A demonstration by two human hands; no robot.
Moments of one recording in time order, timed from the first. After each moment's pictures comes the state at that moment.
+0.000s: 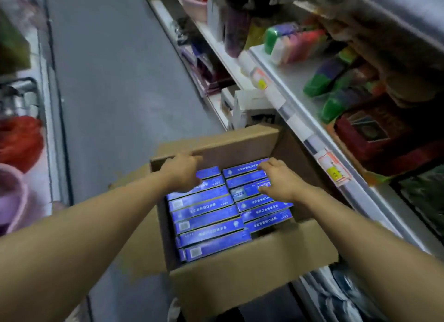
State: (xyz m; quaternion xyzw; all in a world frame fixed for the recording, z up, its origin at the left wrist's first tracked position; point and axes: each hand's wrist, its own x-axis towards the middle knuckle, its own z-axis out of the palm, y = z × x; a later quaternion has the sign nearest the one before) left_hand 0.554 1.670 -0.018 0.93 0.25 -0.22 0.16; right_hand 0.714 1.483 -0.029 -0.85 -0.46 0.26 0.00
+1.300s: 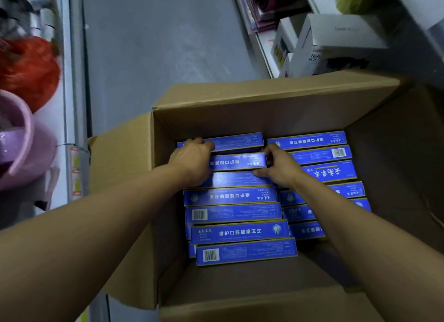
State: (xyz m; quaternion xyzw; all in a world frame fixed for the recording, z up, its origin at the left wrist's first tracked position) left_hand 0.545 1.703 -0.204 0.88 0.37 -0.24 0.18; right_hand 0.716 1.576 -0.265 -0.80 -0.32 0.45 0.22
